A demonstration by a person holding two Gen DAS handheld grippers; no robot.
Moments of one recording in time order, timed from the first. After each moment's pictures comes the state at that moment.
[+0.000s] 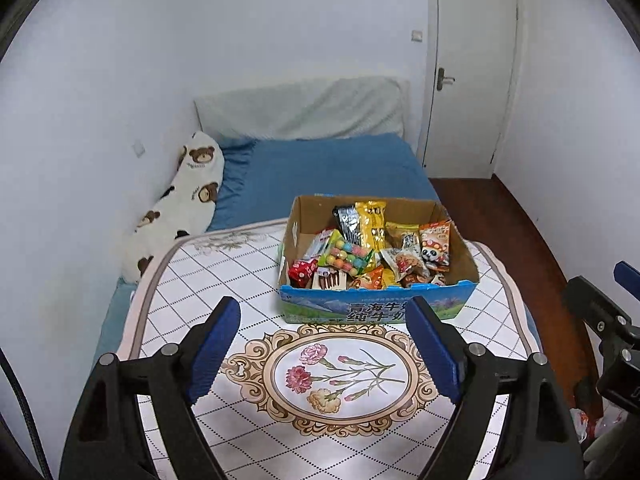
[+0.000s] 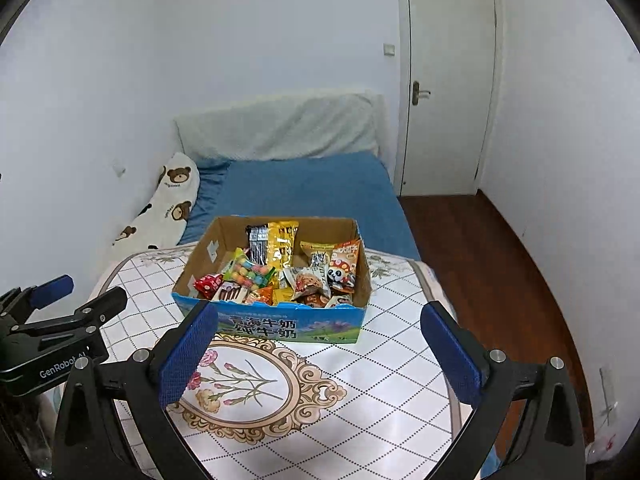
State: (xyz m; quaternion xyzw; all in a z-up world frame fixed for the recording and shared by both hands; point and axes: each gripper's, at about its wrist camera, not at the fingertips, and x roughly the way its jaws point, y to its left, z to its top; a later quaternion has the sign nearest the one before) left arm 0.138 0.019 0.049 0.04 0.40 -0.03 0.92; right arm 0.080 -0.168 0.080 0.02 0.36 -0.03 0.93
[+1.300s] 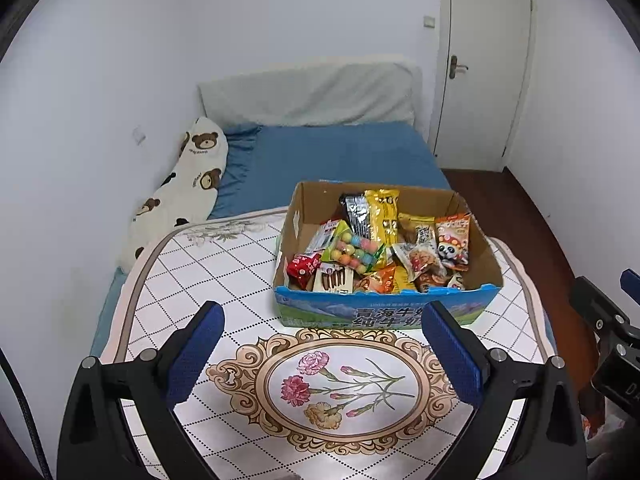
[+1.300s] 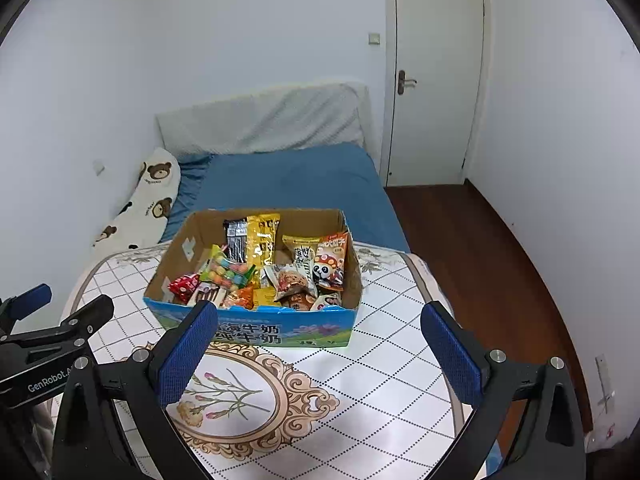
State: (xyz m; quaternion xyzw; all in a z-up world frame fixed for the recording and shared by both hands) left arm 0.192 0.012 -0.002 0.03 0.42 0.00 0.91; right arm 0.129 -0.177 0.041 0.02 0.38 -0.06 0.92
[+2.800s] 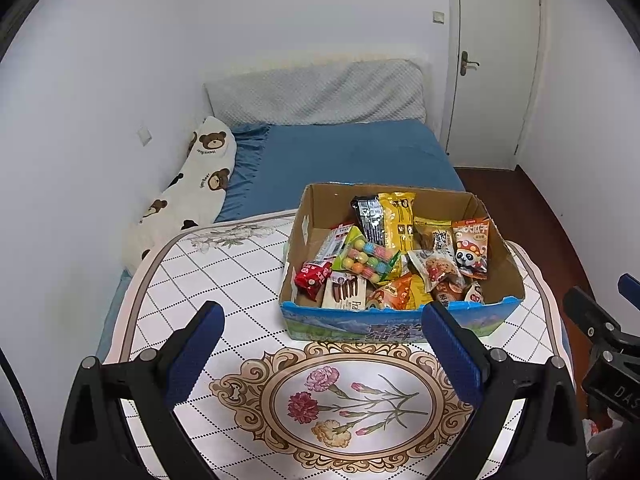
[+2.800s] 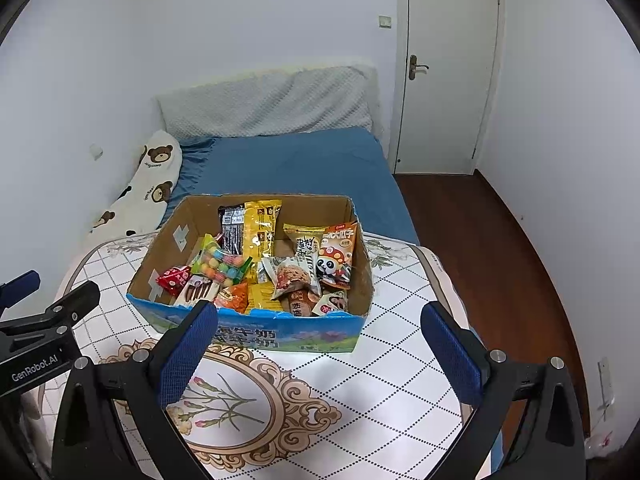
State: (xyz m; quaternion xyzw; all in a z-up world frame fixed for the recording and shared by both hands) left arm 0.215 0.012 -0.012 0.04 0.42 0.01 0.91; right arm 0.166 -0.179 0.009 0.02 0.40 -0.05 0.91
